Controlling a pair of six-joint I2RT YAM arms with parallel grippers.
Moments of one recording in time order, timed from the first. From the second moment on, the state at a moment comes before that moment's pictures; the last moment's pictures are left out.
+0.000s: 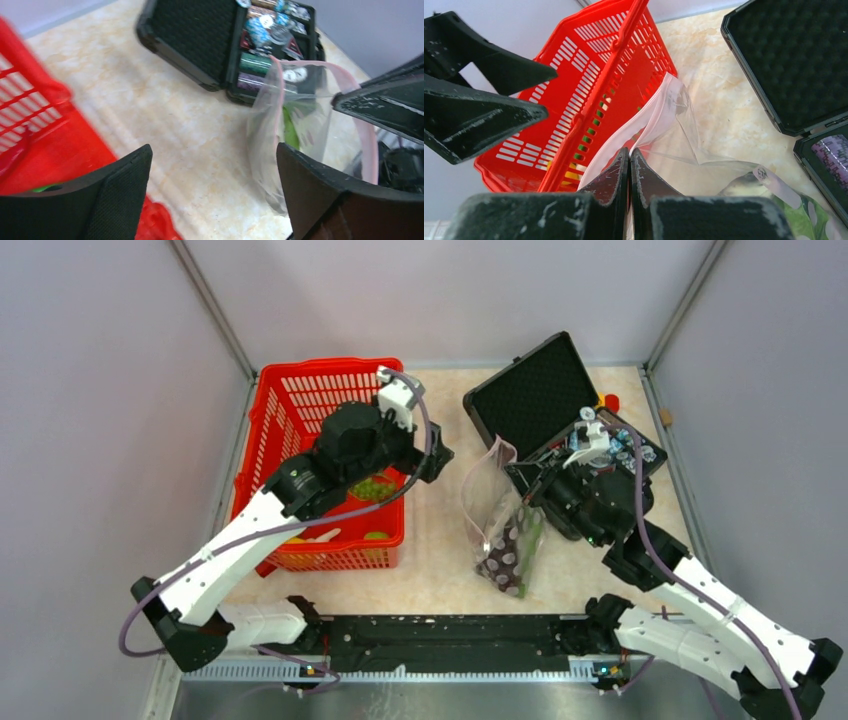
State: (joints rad) left arm -0.79 1.21 1.35 -0.46 0.02 -0.21; right arm 0.82 0.70 0.80 -0.16 0.25 0.61
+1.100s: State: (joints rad) left arm -0.21 1.50 1.13 -0.55 -0.08 -0.48; right arm 0.82 0.68 0.80 -0.14 0.24 0.66
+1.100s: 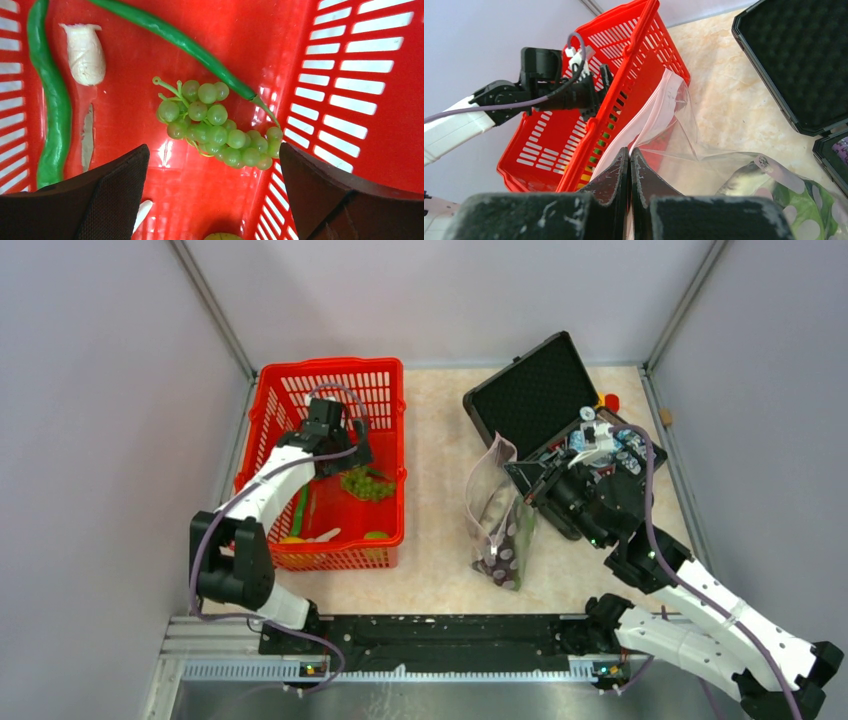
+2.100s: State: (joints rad) left arm -0.20 1.66 1.09 -0.46 -0.06 -0.52; right arm 0.82 0.65 0.76 -0.11 0.25 0.70
